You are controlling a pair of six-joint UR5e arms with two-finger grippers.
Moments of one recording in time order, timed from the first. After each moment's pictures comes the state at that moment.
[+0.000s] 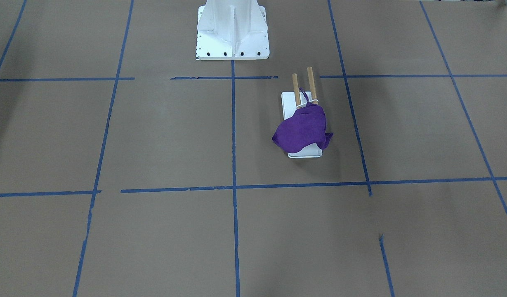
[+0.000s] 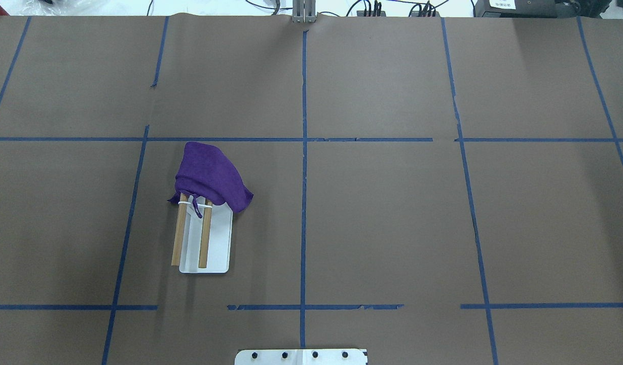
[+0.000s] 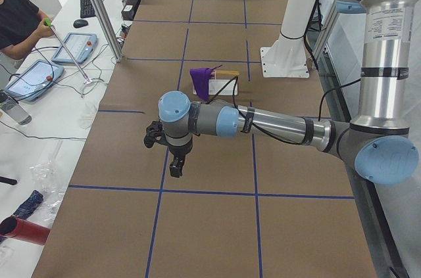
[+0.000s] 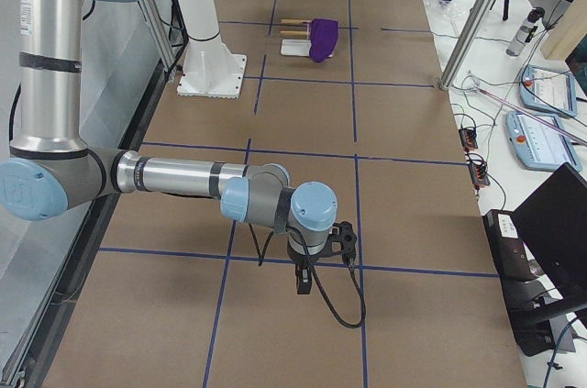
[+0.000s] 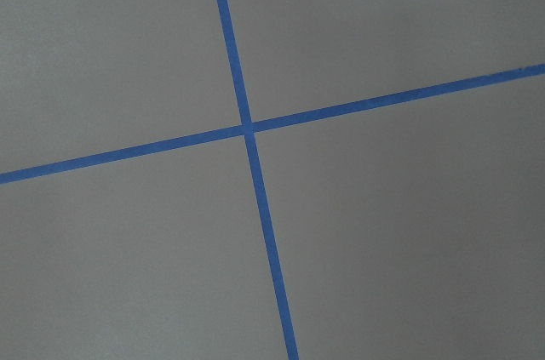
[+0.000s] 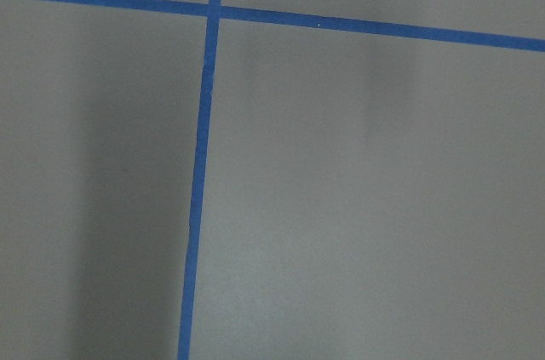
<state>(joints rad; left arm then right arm) -1.52 -1.55 -1.77 -1.51 -2.34 0.10 1.66 -1.69 1.67 -1.70 2.31 -0.25</state>
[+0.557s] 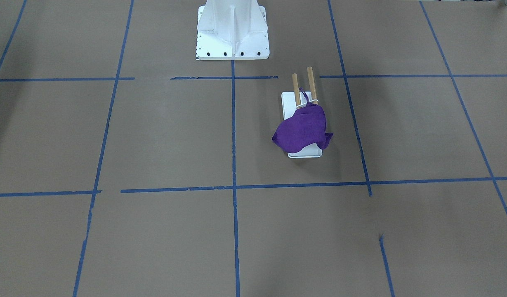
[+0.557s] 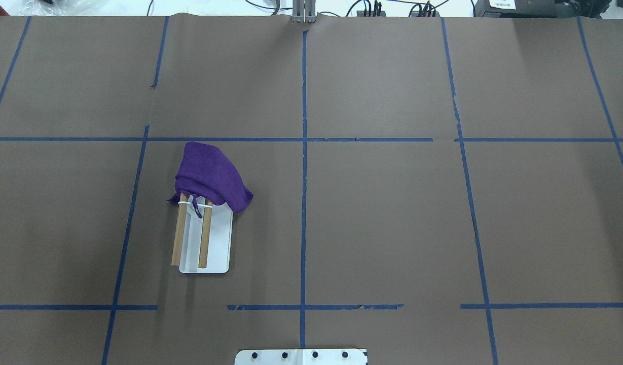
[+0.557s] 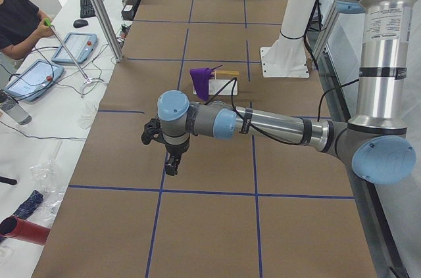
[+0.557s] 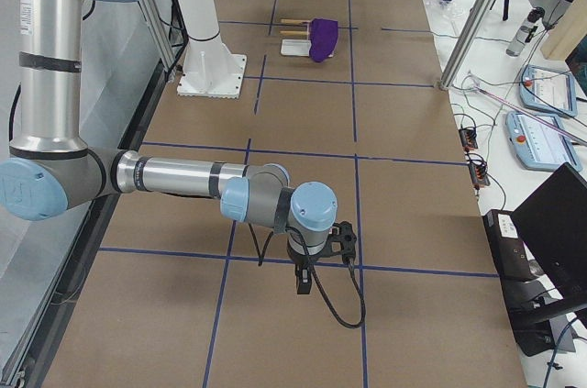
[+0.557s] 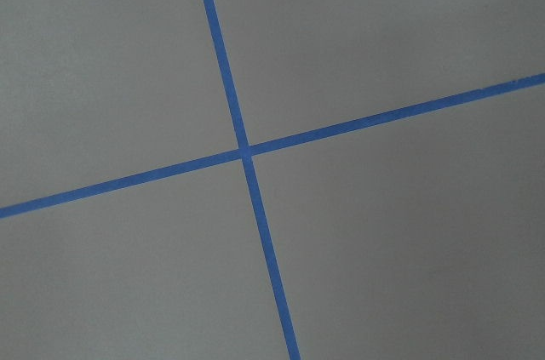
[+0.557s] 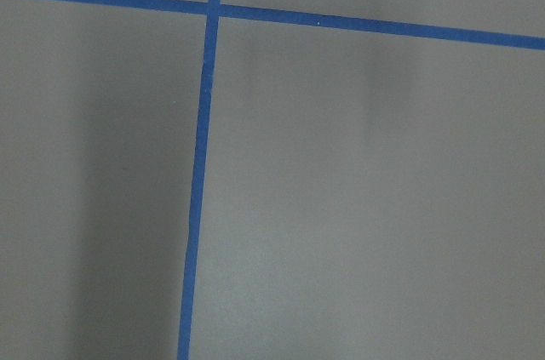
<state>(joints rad) -1.51 -1.56 -1.75 -1.58 -2.33 0.10 1.66 -1.69 1.67 -1.70 2.31 -0.25</state>
